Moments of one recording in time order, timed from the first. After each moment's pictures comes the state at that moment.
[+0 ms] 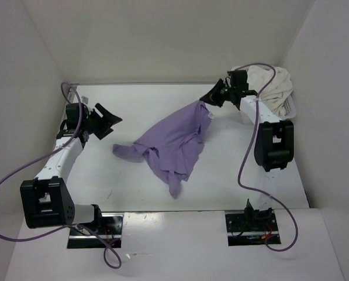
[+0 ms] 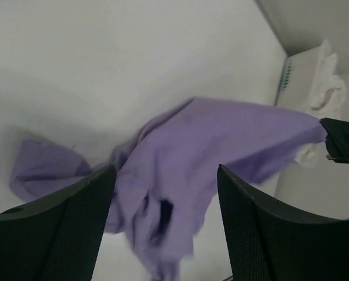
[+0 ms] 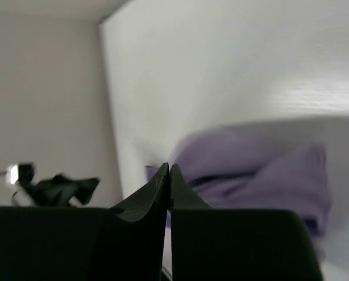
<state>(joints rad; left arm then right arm) 0.12 1.32 0.95 -0.23 0.41 -0.79 0.12 1.91 1.61 -0.22 -0.59 0.84</state>
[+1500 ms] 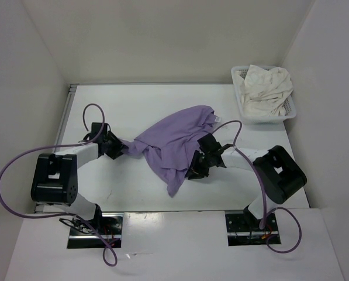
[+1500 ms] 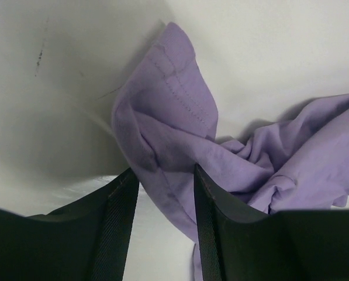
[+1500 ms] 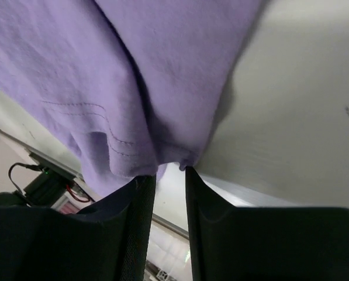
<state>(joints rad) -0.02 1.54 0.71 -0.12 0.13 -0.91 0.57 1.58 0.70 -0.24 -0.36 0.96</state>
